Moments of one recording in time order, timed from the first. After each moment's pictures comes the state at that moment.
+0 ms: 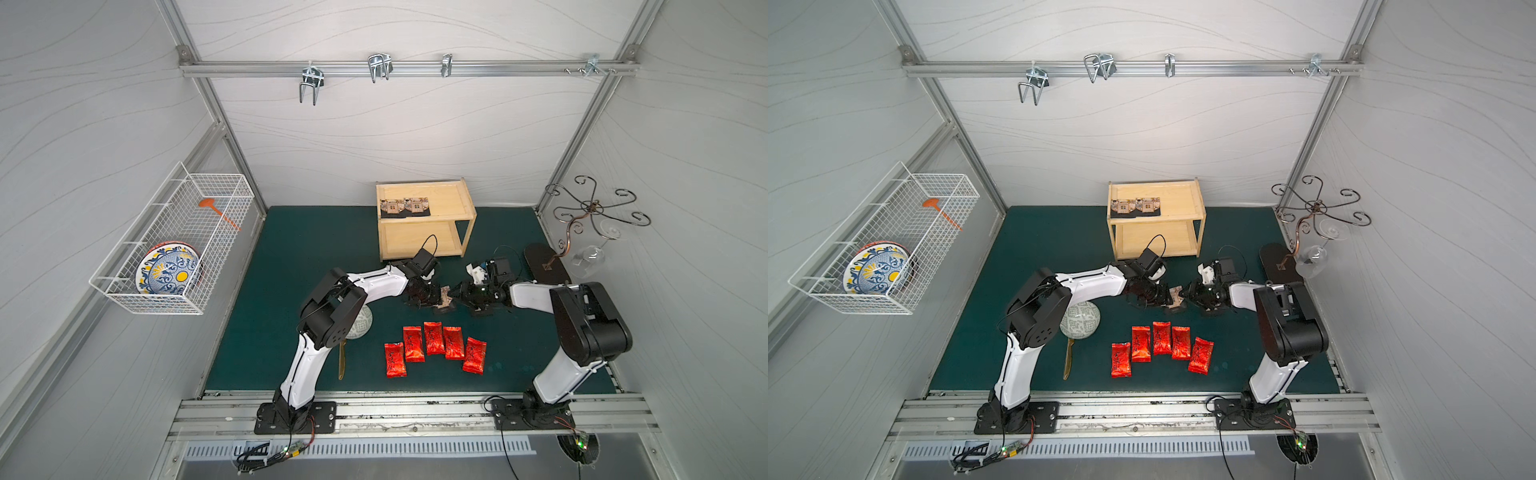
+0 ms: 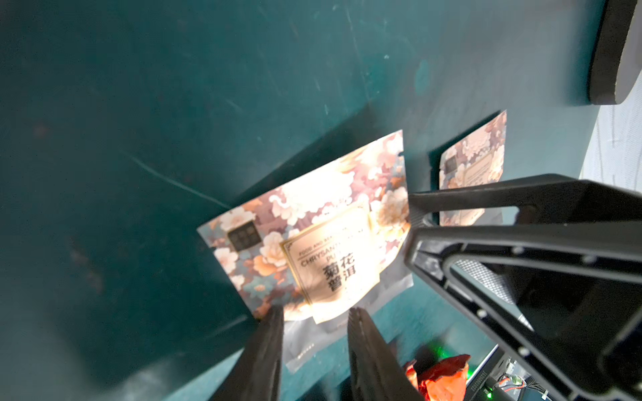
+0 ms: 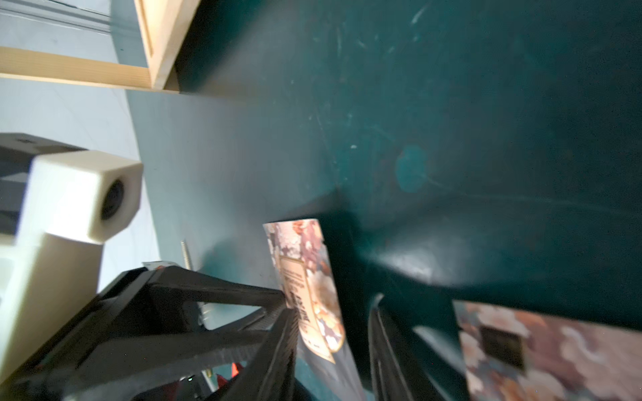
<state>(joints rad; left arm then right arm) -0.77 2.13 1.47 -0.44 0.36 -0.74 0.25 1.71 0.75 -0.02 -0.66 0.58</state>
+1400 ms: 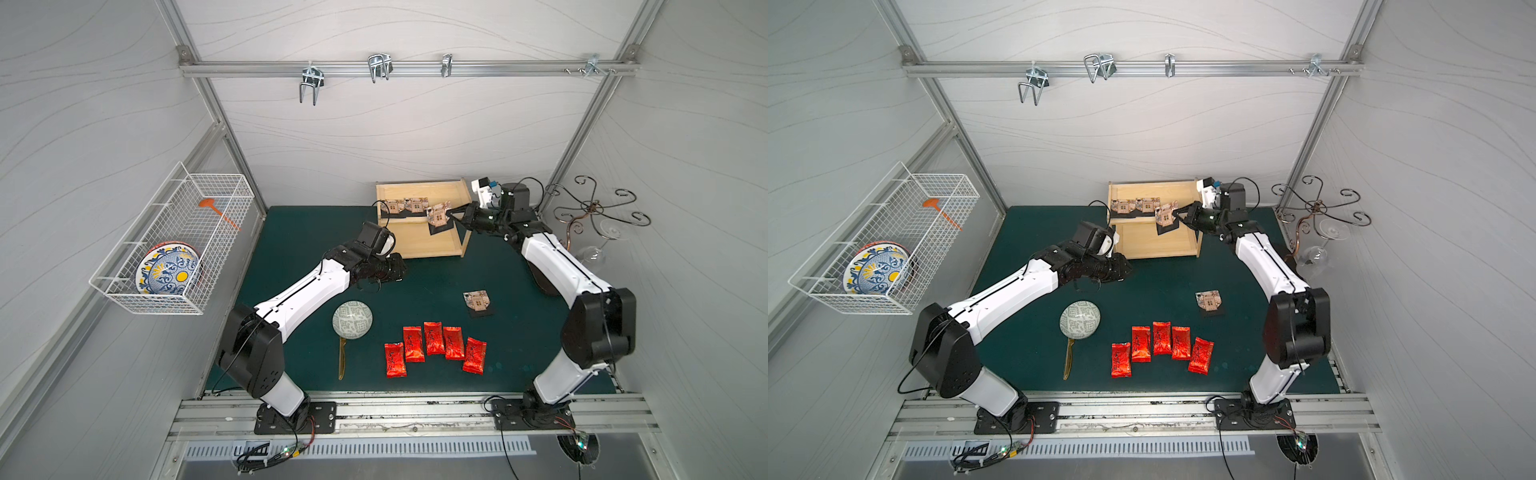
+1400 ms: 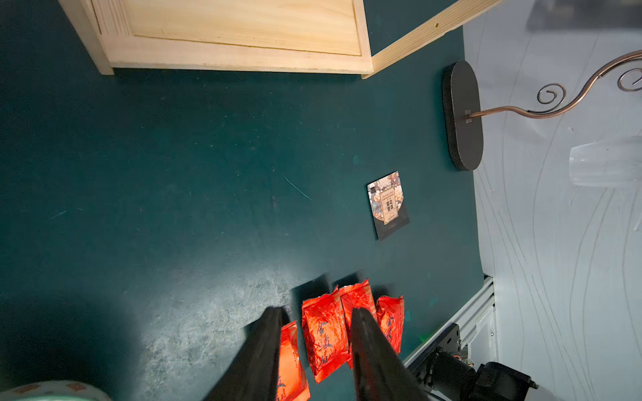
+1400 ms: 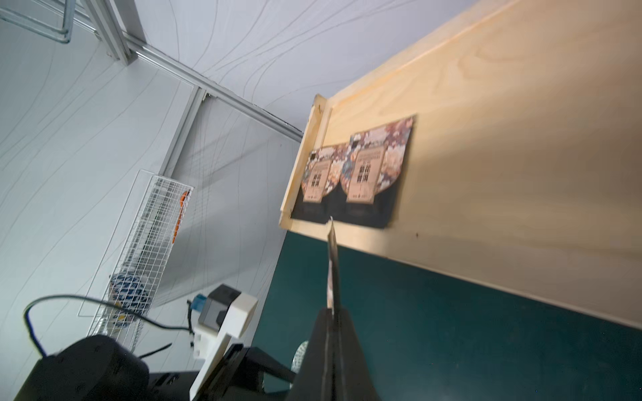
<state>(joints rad) -0.56 1.58 1.29 -0.60 0.30 -0.64 0.23 1.73 1.50 -0.19 -0.75 0.63</state>
